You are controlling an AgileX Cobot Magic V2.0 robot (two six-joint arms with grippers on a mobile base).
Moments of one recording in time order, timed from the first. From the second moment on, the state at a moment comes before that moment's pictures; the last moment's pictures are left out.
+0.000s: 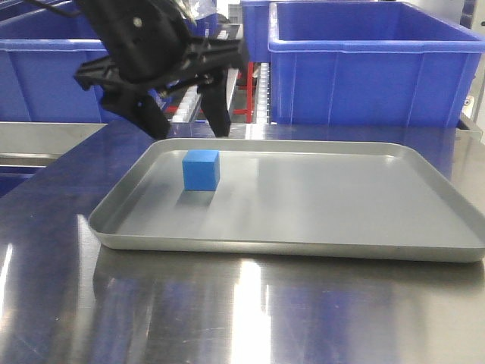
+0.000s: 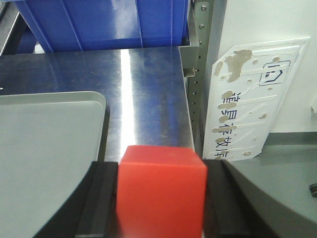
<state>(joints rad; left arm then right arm) -0.63 1.76 -1.33 0.00 0.61 -0.38 -0.06 0.54 -0.57 0.04 0.53 0.10</state>
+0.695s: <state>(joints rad) -0.63 1.86 -1.41 0.03 0.59 -0.40 -0.06 0.54 -0.57 0.04 0.53 0.10</state>
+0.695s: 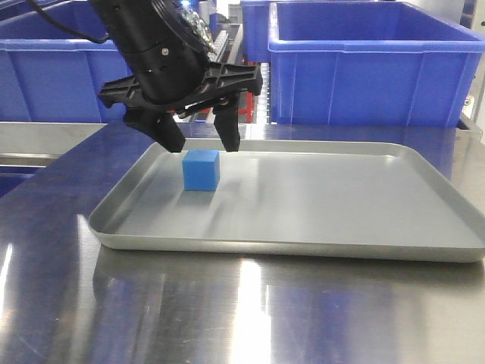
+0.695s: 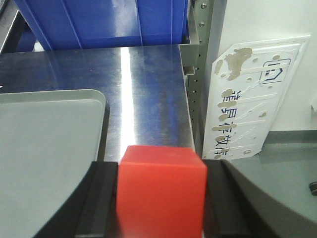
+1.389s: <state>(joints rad) -0.63 1.91 -1.41 0.03 0.61 -0.40 -0.06 0.54 -0.57 0.04 0.54 0.10</state>
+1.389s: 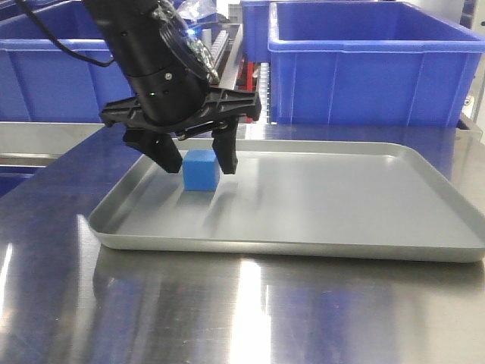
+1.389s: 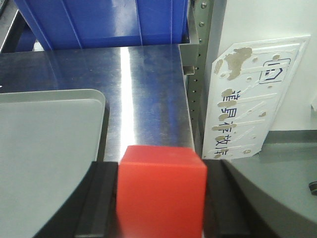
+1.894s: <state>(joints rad) -0.63 1.93 -1.41 0.03 0.61 -0.40 -0.06 0.54 -0.57 0.04 0.54 0.10</state>
